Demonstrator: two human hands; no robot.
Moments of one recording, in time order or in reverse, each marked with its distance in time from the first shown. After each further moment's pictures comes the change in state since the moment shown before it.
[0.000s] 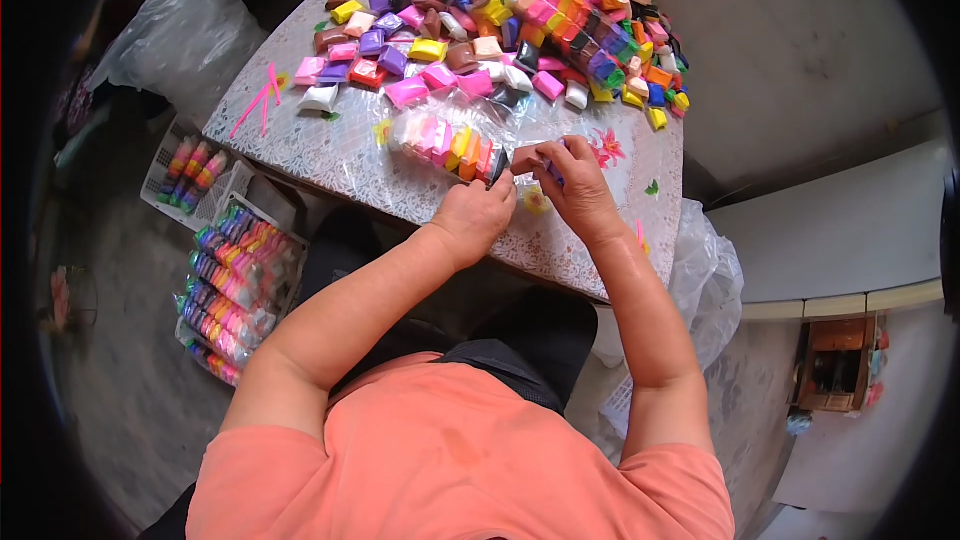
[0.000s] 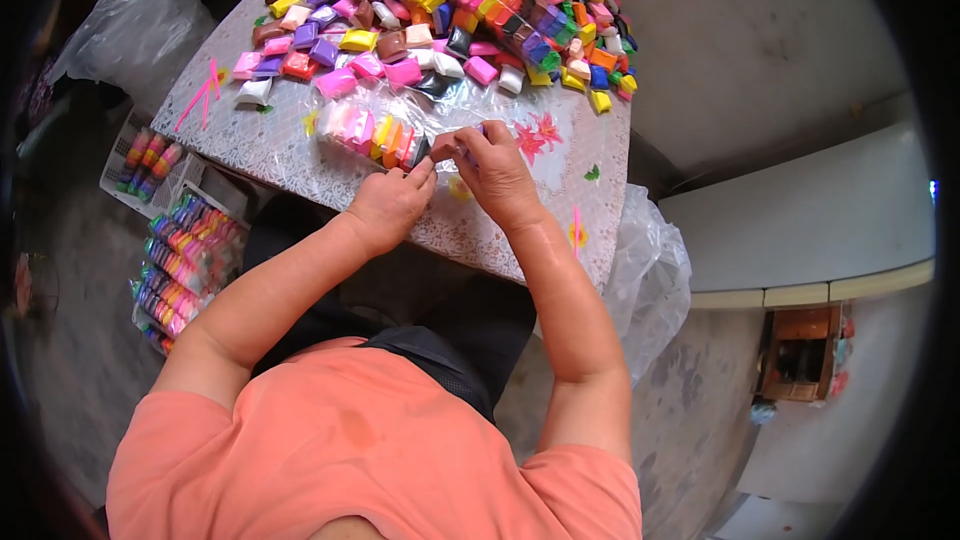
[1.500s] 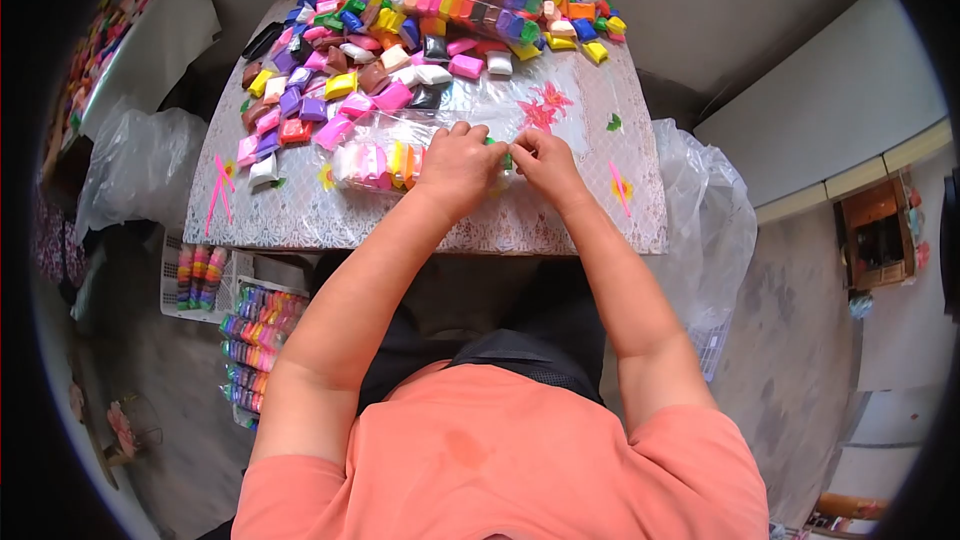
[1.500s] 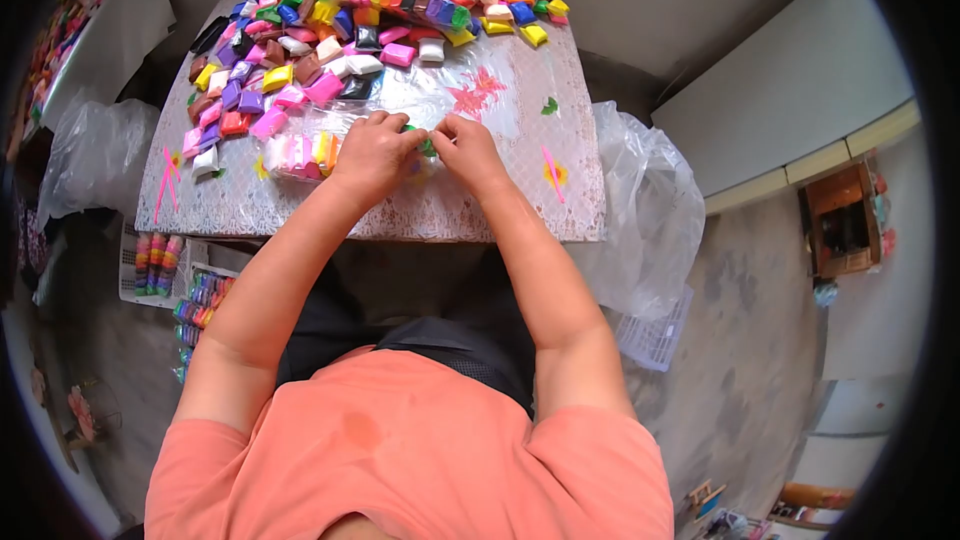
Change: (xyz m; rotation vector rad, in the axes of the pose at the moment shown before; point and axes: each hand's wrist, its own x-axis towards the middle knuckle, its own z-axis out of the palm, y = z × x) left_hand 0.086 0.010 -0.011 -0.161 -0.125 0.102; right_hand -0.055 0.063 0.026 0.403 0.172 0.648
